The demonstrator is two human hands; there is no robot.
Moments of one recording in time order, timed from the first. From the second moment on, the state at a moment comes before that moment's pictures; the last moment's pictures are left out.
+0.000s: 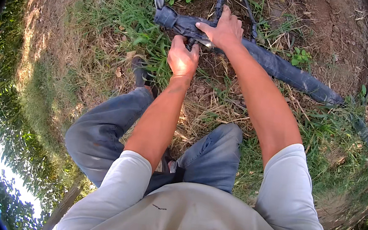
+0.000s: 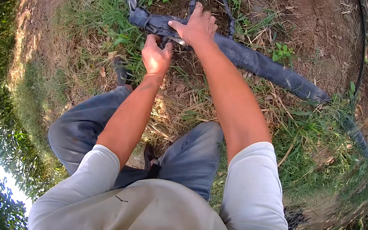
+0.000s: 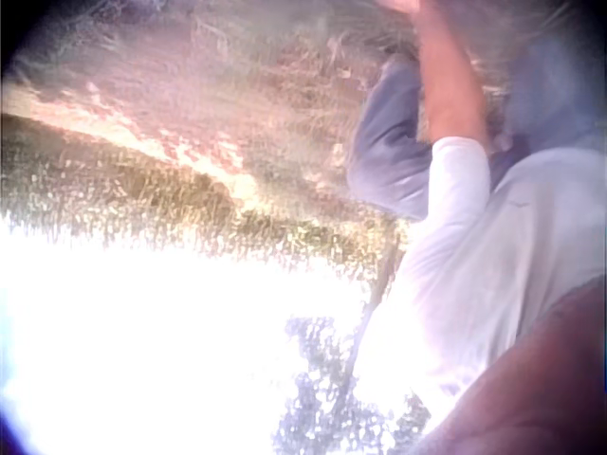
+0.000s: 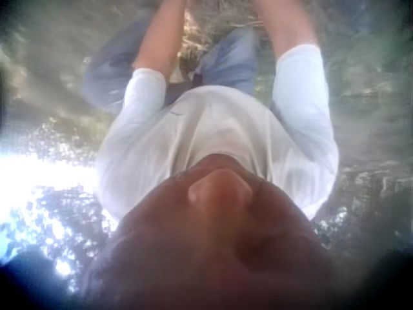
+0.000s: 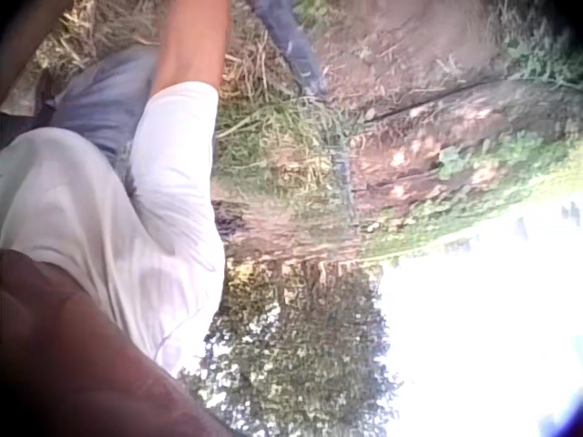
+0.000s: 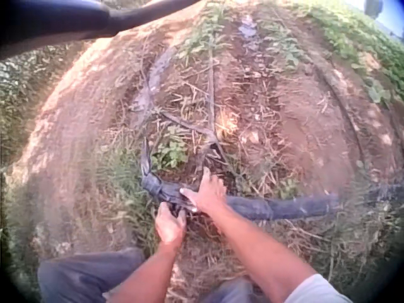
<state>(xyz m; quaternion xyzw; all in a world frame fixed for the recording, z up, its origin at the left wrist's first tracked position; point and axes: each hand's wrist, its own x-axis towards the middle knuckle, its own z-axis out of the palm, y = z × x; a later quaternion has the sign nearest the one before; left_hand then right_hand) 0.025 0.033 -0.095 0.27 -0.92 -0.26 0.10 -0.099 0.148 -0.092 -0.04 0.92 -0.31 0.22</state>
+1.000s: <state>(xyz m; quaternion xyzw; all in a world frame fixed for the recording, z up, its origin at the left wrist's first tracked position) 0.039 -0.010 -0.089 0.37 -0.51 -0.76 -0.15 -0.117 0.132 -0.081 -0.33 0.74 -0.38 0.45</state>
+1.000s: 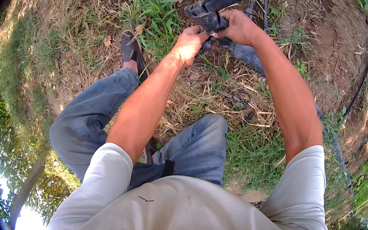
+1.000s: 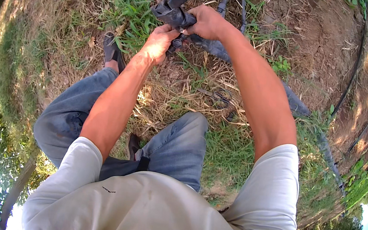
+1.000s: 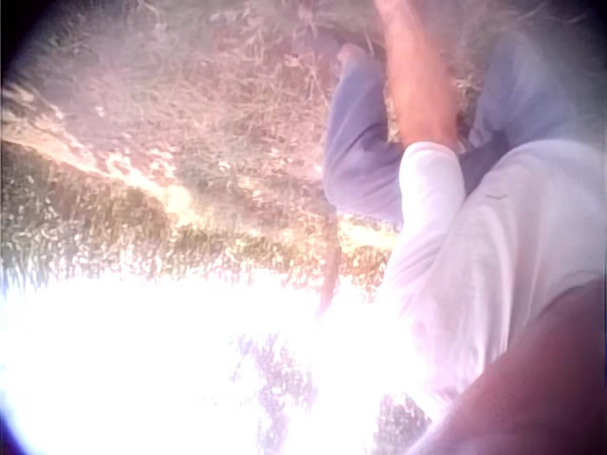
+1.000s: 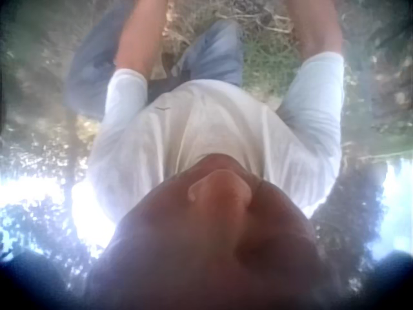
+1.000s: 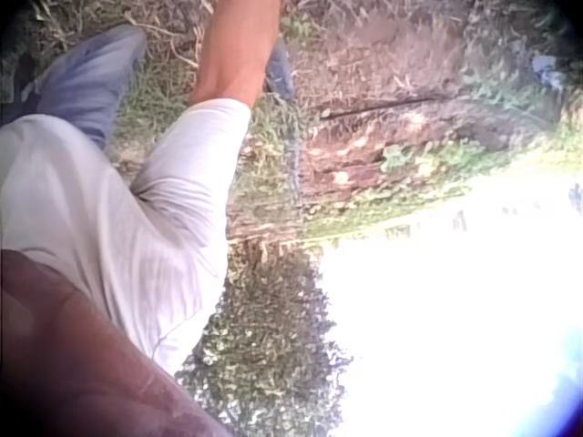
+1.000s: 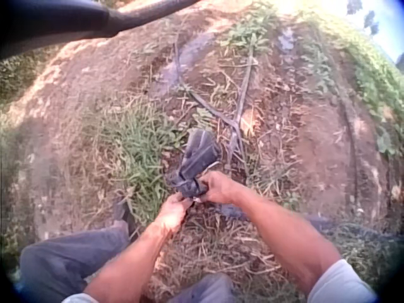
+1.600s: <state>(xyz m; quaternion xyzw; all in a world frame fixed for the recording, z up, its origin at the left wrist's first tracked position) 0.026 -0.022 -0.104 0.34 -0.50 -0.78 -0.15 -0.101 0.155 -0.093 -0.40 0.80 -0.37 0.25</state>
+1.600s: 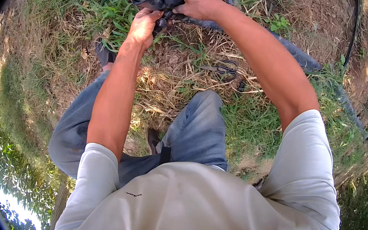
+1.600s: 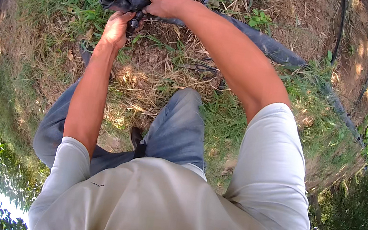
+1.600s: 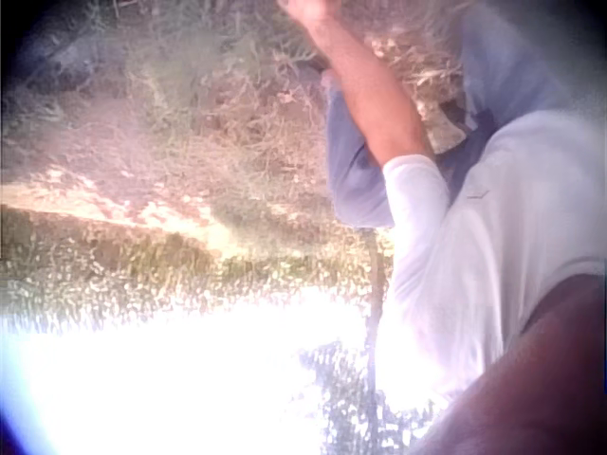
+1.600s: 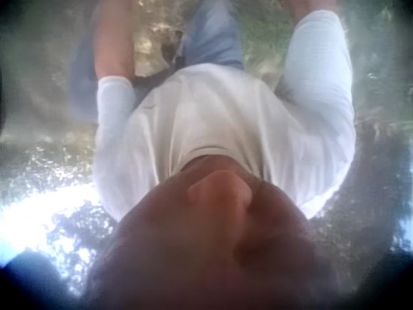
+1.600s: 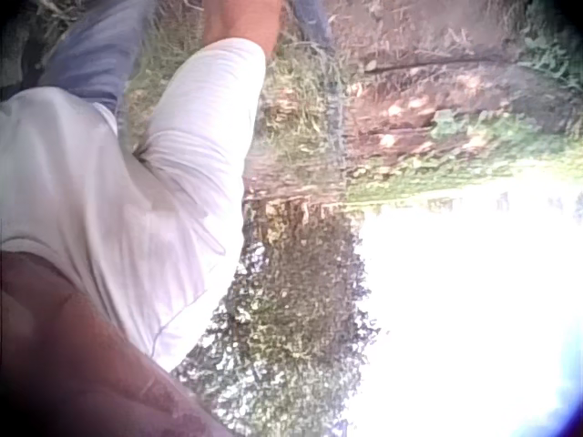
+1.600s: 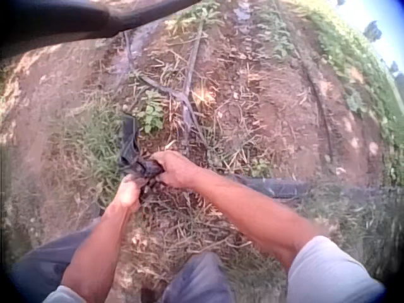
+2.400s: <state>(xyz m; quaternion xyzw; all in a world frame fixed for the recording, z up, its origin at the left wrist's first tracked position) 0.162 0.136 -0.209 0.04 -0.87 -0.12 -0.47 0.170 0.361 -0.219 -0.12 0.94 -0.21 0.24</state>
